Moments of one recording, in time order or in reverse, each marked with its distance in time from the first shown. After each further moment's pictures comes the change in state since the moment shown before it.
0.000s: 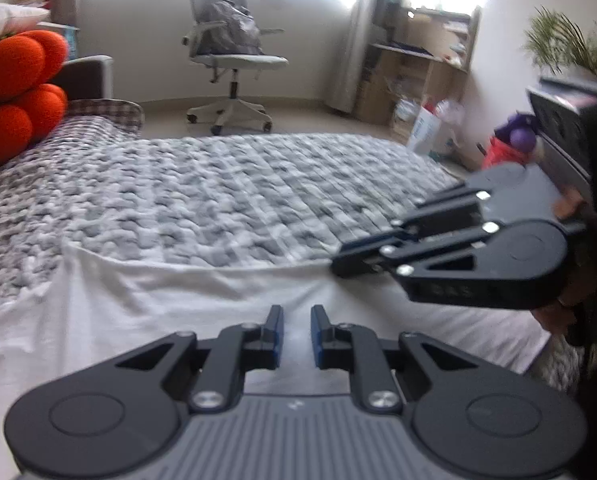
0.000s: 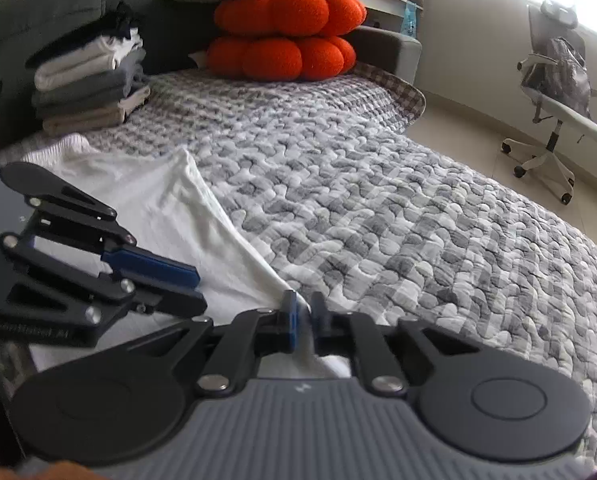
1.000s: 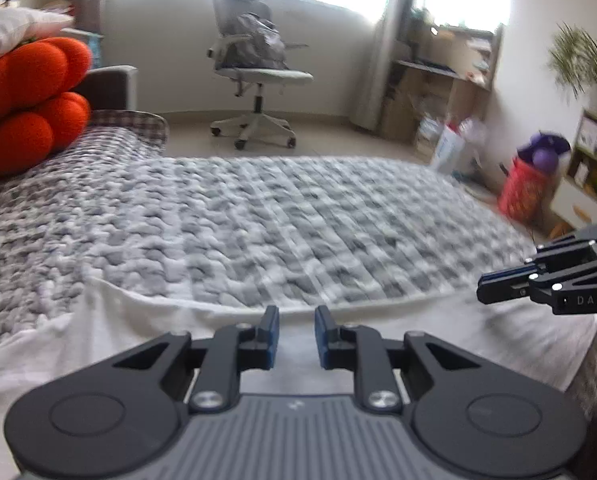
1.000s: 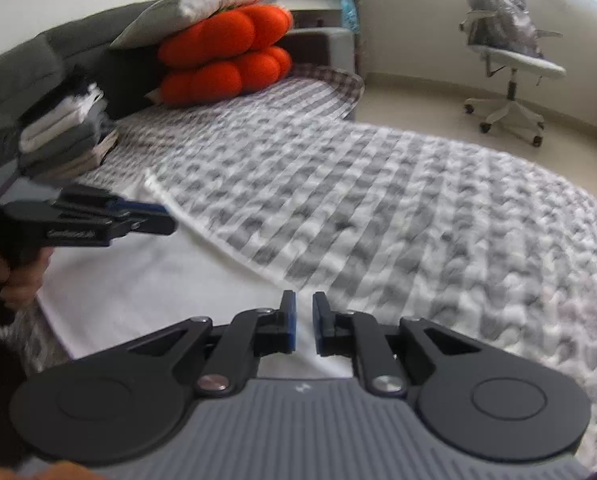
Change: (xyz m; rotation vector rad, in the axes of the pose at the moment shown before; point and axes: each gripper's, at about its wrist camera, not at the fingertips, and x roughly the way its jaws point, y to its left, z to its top) left arm 0.015 0.011 0.015 -0.002 -0.029 0.073; right arm -0.060 -0.054 -0.051 0.212 -0.016 0.010
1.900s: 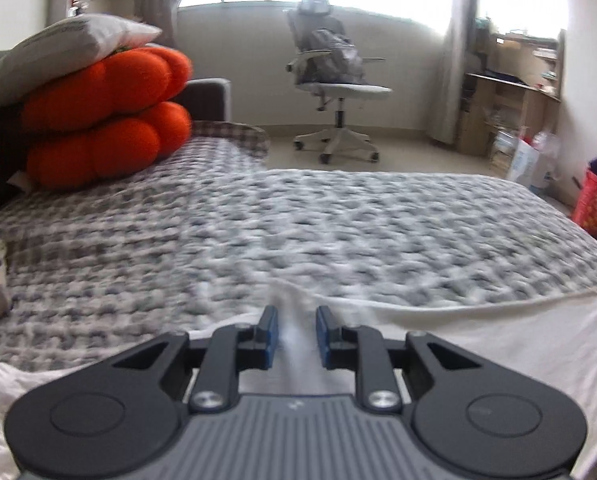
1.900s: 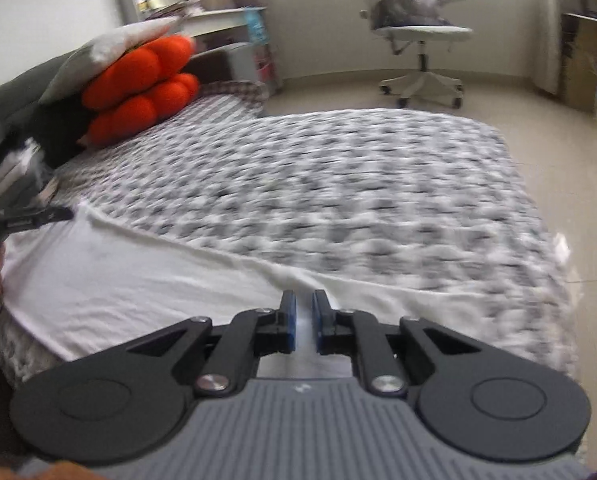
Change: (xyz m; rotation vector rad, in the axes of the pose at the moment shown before) left arm -0.028 0.077 -0.005 -0.059 -0.056 0.243; right arm -0.066 -0.069 -0.056 0.239 -0.062 -0.162
